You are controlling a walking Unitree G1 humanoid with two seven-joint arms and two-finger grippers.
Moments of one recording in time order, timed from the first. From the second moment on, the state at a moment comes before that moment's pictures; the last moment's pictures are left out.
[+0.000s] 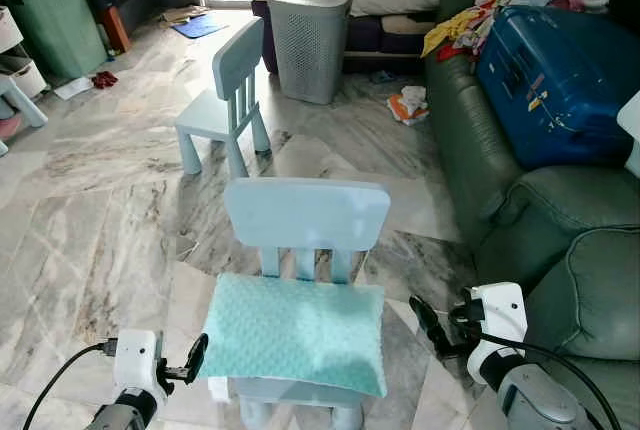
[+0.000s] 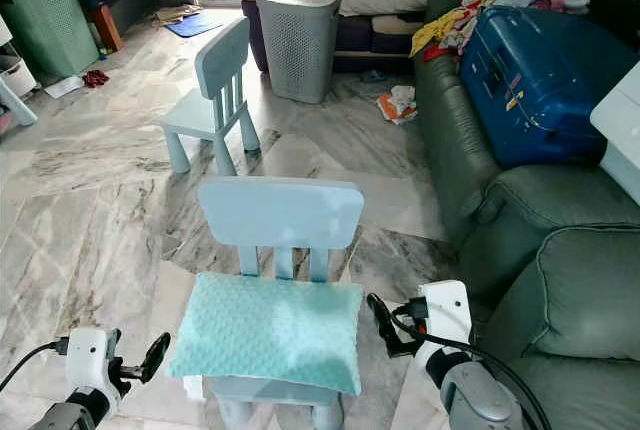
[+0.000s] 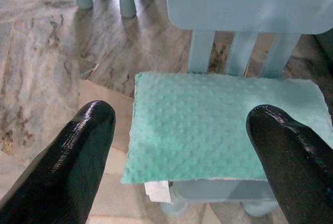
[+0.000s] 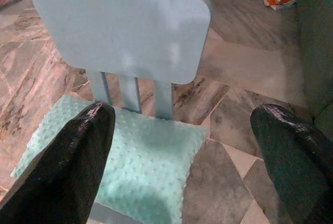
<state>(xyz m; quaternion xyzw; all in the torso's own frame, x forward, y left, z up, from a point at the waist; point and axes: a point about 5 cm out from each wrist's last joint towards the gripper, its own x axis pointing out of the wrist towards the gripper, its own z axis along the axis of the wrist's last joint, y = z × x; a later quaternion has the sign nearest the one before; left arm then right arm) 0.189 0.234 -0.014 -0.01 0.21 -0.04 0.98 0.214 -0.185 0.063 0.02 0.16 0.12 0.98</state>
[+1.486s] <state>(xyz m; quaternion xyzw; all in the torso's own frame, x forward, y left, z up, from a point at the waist) 0.192 0.216 0.026 0.01 0.19 -0.05 0.98 0.223 -0.174 0.069 0.02 0.15 0.14 0.98</state>
